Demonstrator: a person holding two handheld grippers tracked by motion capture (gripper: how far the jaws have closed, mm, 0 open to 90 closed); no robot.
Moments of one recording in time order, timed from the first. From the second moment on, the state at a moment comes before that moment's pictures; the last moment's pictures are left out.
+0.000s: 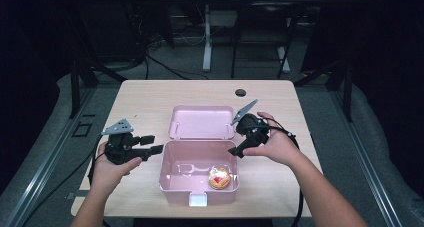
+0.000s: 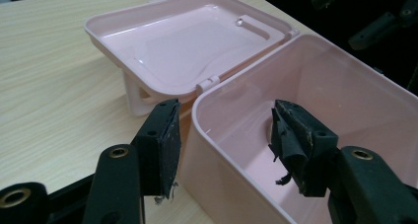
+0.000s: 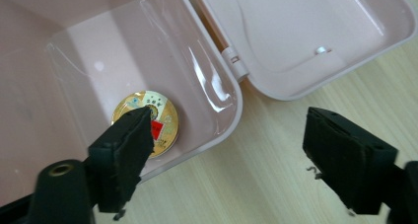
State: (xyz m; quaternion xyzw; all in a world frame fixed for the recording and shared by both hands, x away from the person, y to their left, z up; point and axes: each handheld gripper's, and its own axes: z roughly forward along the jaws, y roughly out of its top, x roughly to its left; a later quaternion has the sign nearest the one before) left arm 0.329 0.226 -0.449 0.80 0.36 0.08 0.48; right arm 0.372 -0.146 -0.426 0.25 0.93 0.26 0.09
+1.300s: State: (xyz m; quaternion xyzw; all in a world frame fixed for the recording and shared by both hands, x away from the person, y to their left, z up) left arm 0.332 0.210 -0.469 0.81 0.36 0.11 0.45; right arm 0.404 -0.149 -0.442 0.38 0.82 0.39 0.17
